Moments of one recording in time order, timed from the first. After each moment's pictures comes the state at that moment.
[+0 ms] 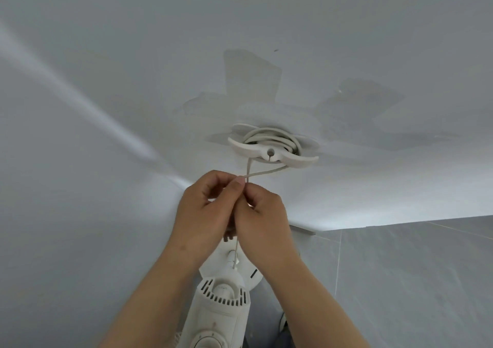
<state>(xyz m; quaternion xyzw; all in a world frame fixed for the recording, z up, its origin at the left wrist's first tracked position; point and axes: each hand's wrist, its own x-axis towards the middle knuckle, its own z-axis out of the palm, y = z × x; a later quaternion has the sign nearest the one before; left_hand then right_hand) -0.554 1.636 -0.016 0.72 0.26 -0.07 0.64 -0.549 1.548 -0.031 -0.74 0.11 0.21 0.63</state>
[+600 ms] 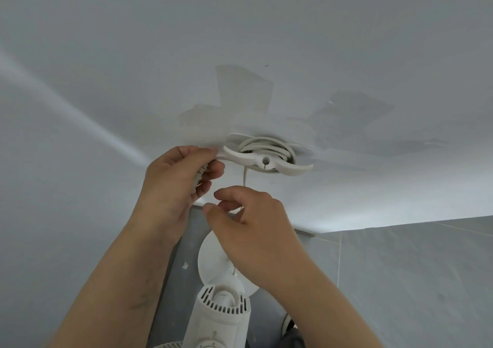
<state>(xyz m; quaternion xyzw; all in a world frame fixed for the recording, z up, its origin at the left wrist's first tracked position) -0.517 1.662 0.006 0.61 0.33 -0.05 0.72 -0.547 1.541 0.015 -0.81 0.02 0.28 0.51</state>
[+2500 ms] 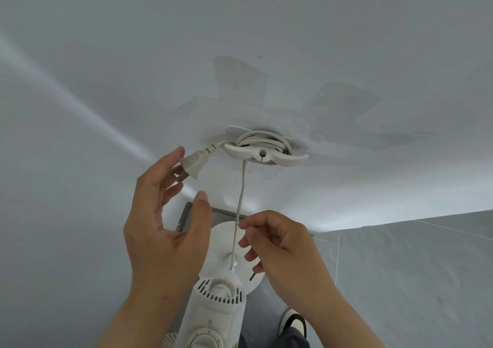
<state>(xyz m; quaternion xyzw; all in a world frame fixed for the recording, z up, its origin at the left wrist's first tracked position) -0.572 1.660 -0.009 0.81 0.13 0.23 0.53 -0.566 1.512 -0.016 -0.75 0.11 0.28 0.59</state>
